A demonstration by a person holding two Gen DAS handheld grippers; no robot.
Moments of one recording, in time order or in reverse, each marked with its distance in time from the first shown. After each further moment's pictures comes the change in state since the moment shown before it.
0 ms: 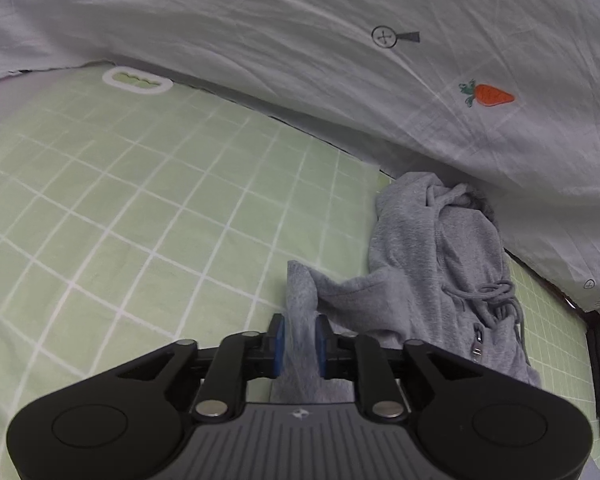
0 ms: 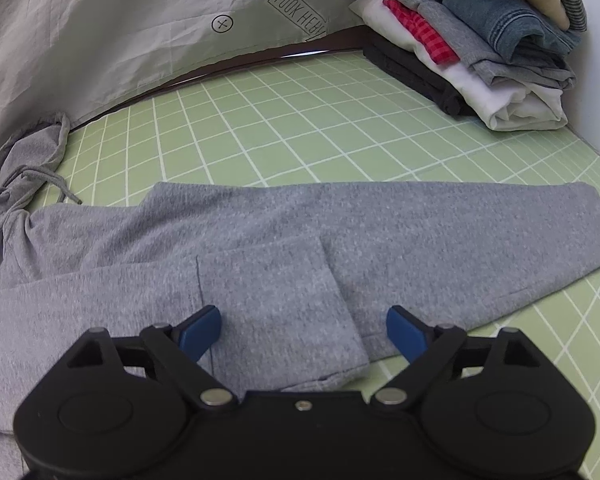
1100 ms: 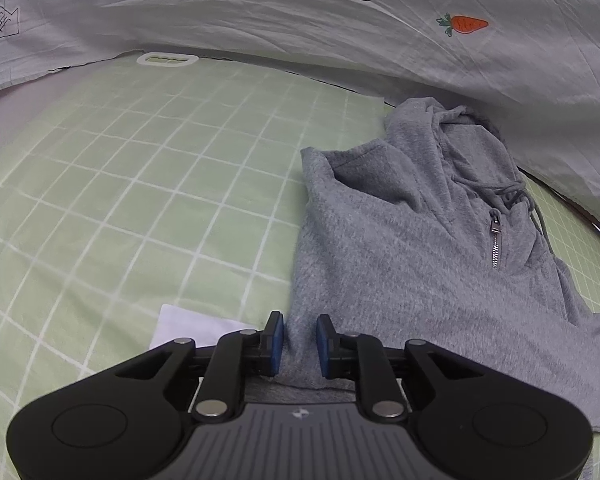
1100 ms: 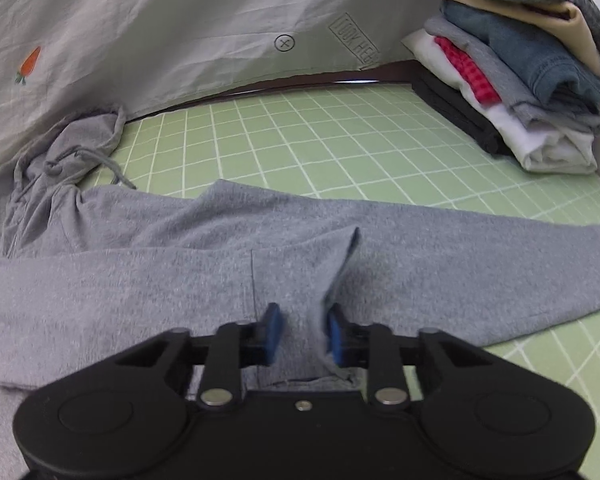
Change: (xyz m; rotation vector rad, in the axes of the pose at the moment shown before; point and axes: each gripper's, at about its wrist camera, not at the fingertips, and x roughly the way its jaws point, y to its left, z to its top) left arm -0.037 -0.010 -0.086 0.116 0.038 0.136; right arm -0.021 0.014 -0.011 -0.112 -0.077 0.087
